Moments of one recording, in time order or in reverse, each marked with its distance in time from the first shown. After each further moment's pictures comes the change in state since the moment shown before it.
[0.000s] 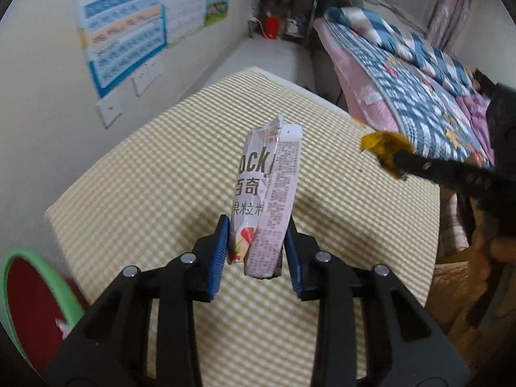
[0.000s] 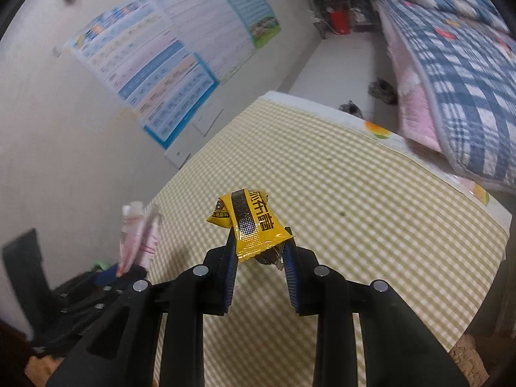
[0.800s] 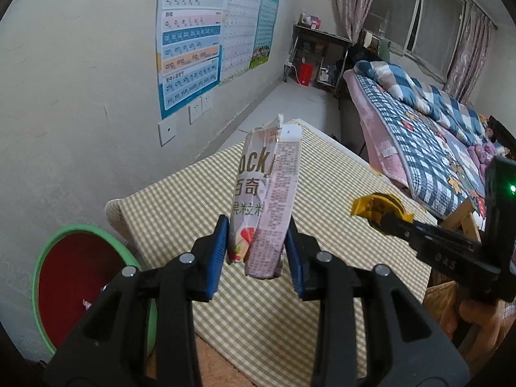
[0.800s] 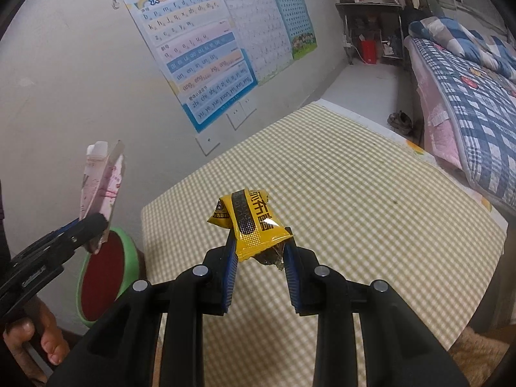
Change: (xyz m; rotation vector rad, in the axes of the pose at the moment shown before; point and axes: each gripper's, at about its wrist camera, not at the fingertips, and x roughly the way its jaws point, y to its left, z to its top) left arm -0.100 0.054 -0.025 -0.119 -0.193 0.078; right arm -0.014 0.099 -0.052 -0.154 -0.058 -0.020
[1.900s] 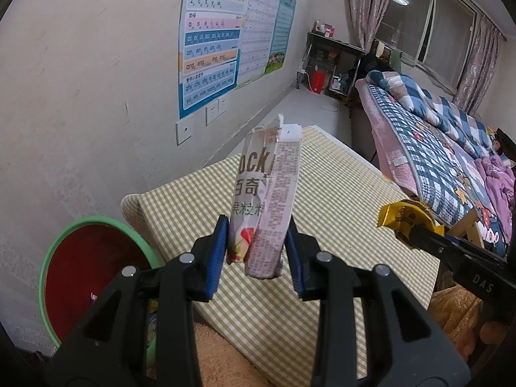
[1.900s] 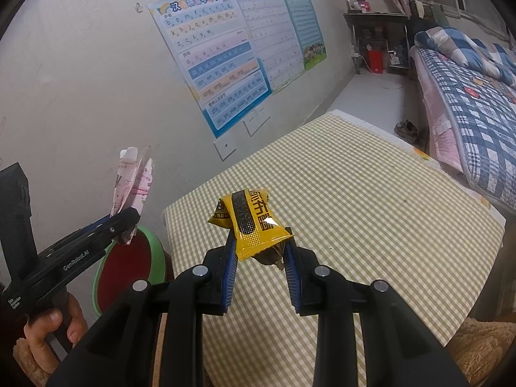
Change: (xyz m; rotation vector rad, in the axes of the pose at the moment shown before) left arm -0.011 0.022 -0.010 -0.046 -0.024 0.039; right arm -0.028 0.043 -0.012 -0.022 -0.038 0.021
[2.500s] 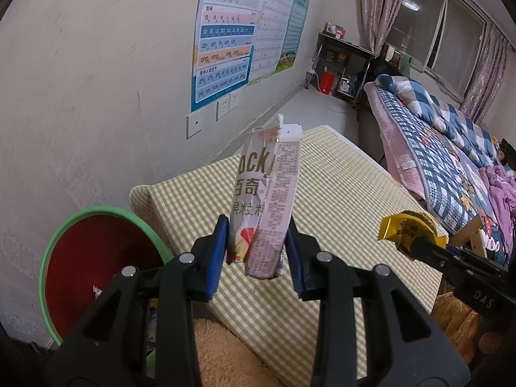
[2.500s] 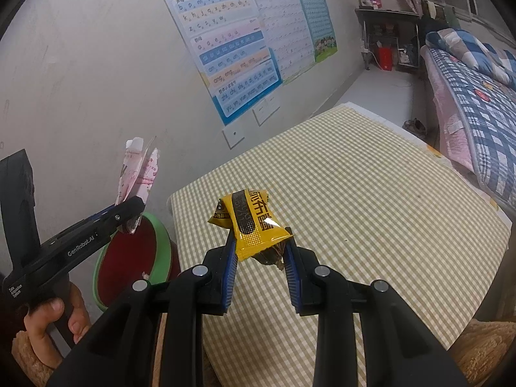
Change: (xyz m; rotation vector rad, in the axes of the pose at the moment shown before) left arm 0.004 0.022 -0.005 -0.046 0.011 0.015; right arm 0.013 0.018 -0.007 -0.038 0.044 0.012
